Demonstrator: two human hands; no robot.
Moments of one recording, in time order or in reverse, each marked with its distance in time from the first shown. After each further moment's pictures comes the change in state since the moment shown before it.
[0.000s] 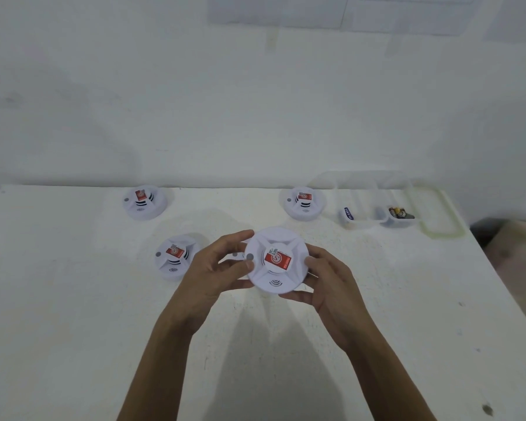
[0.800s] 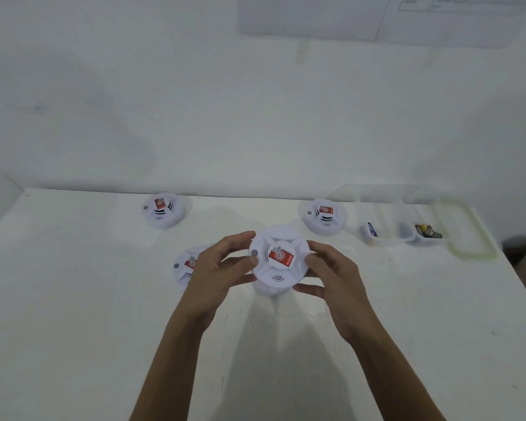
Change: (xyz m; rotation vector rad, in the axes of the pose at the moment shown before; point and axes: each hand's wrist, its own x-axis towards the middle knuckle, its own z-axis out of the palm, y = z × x) left_hand 0.025 0.004 -0.026 -0.026 0.133 0.042; right_hand 0.041 -0.008 0.026 -0.151 0.044 -0.022
